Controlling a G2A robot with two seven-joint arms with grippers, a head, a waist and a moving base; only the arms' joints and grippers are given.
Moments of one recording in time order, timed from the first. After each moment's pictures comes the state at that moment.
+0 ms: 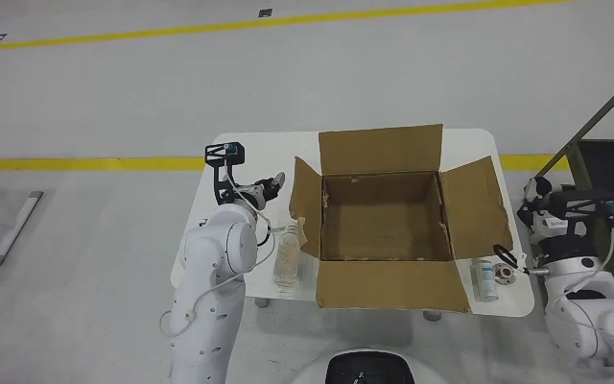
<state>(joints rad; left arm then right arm) 0.96 -1.40 -1.32 -1.82 1.38 0.25 -1.02 -1.65 -1.29 1.76 -2.06 -1.26 0.02 0.13</state>
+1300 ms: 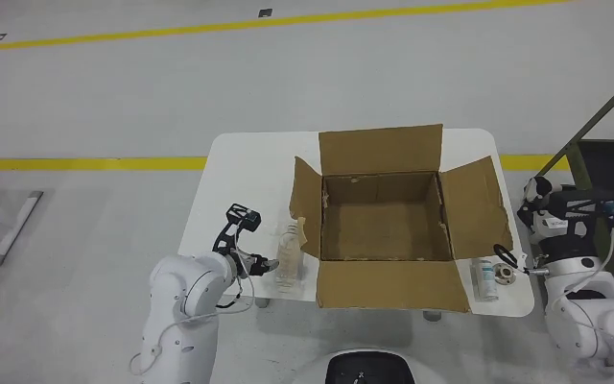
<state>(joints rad) 1.18 -1.32 -1.50 -1.89 1.22 -0.36 -1.39 -1.65 -1.29 1.76 -2.06 -1.26 0.02 0.13</state>
